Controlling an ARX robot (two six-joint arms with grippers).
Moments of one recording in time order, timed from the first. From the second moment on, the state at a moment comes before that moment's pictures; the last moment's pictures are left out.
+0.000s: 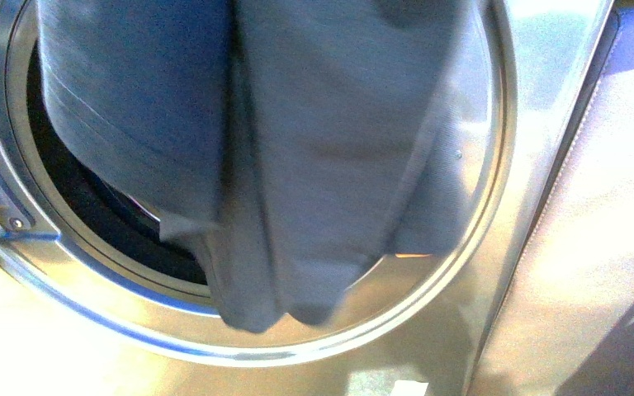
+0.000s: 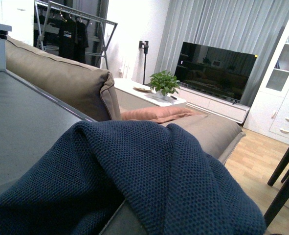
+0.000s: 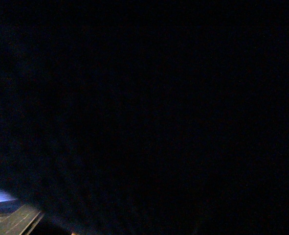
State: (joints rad) left arm -0.55 1.56 1.99 -0.10 0.36 -0.20; right arm 0.59 1.47 1.06 0.70 -0.21 0.35
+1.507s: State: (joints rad) left arm -0.55 1.56 2.00 -0.10 0.36 -0.20; right arm 0.34 1.14 0.85 0.67 0.10 0.29
